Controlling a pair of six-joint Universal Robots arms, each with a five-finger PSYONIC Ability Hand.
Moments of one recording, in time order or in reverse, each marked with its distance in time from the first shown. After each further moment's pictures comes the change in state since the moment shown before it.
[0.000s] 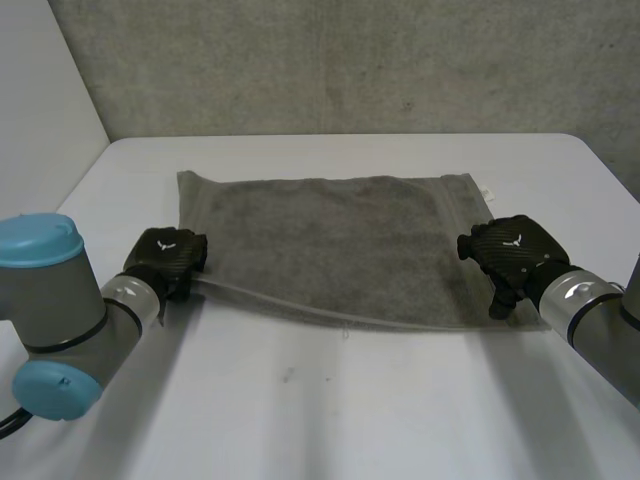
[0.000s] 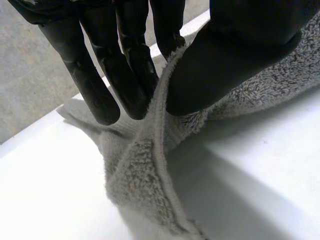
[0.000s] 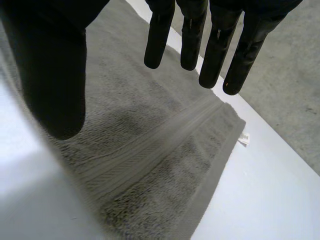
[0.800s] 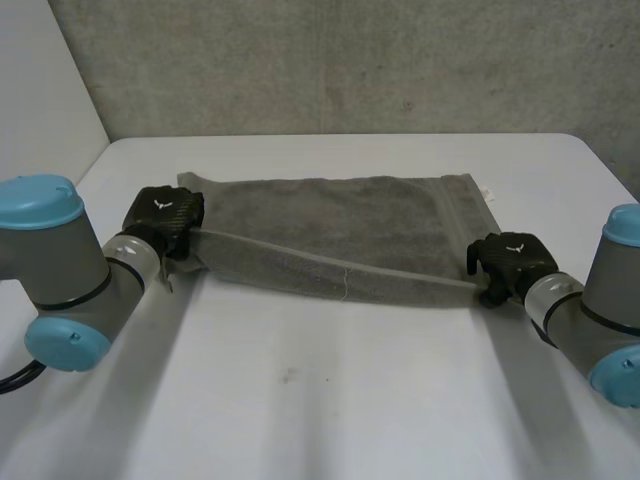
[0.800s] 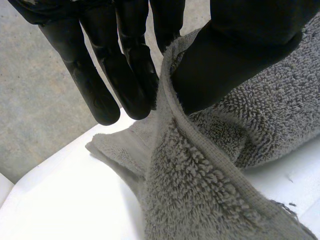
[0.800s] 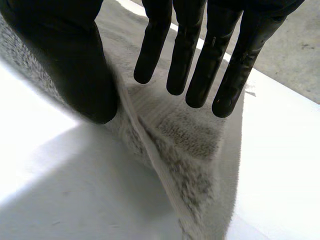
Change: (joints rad) left arm 0.002 -0.060 0.189 -0.016 -0.004 -0.018; right arm -0.010 0.256 -0.134 -0.097 0.096 0.252; left_hand 0.000 0.000 0.000 0.000 0.000; right_hand 0.438 0.389 0.386 0.381 0.374
